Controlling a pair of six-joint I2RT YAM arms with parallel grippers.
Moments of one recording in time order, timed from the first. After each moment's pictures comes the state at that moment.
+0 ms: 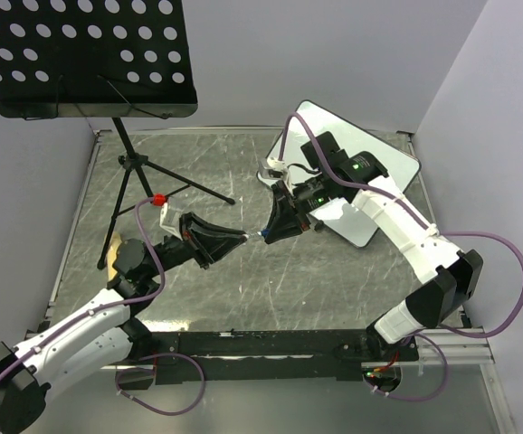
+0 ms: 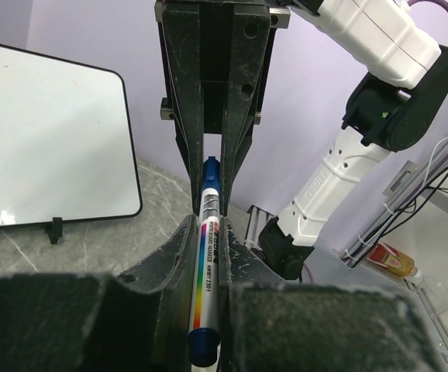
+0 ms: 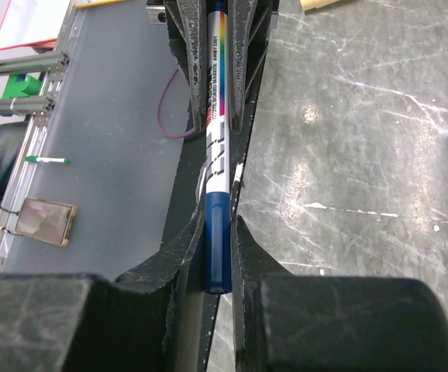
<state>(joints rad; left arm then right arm) -0.67 0.79 0.41 0.77 0.51 -0.66 0.58 1.52 1.62 -1.15 -1.14 -0.60</state>
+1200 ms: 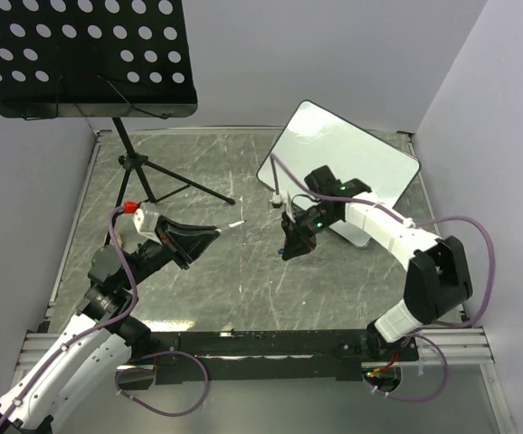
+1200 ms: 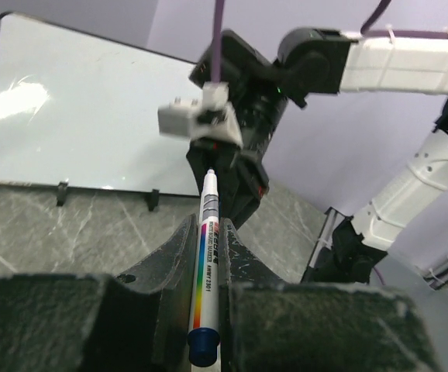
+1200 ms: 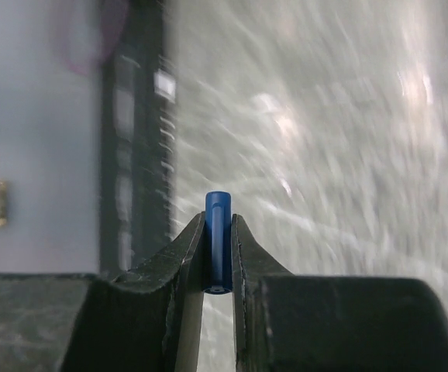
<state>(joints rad) -0.52 0.48 0.46 0.28 0.44 -0.51 0.48 1.52 1.24 -0.98 -0.94 -0.69</state>
